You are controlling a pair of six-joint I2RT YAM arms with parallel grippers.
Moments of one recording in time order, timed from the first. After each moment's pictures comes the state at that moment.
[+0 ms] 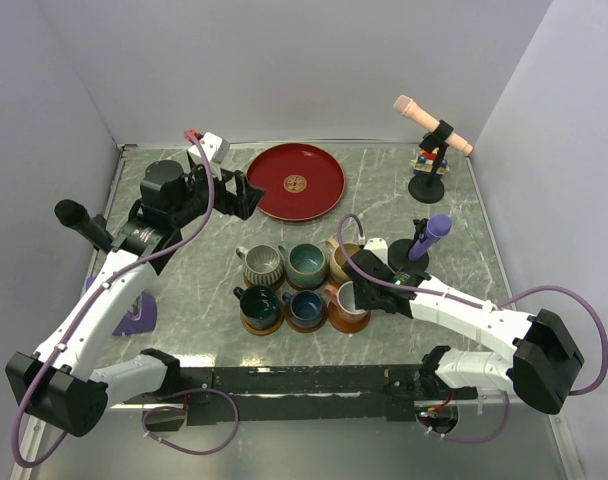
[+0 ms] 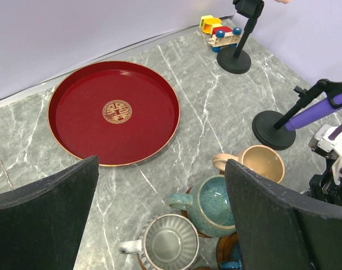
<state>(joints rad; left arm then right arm) -0.38 1.12 1.13 -0.15 0.30 -0.10 0.82 1.16 0.71 -0.67 0.38 0.65</state>
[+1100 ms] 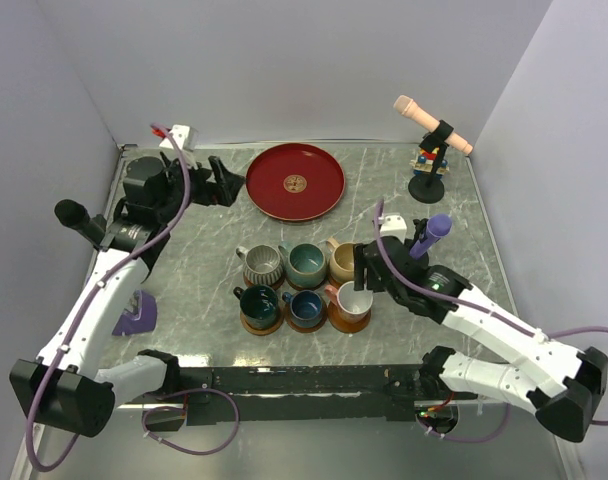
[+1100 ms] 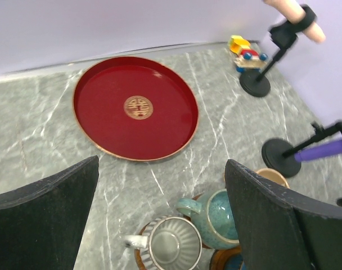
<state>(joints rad) -0.26 1.12 1.13 -0.15 0.28 -0.23 0.82 0.95 0.84 -0.72 0.46 0.54</state>
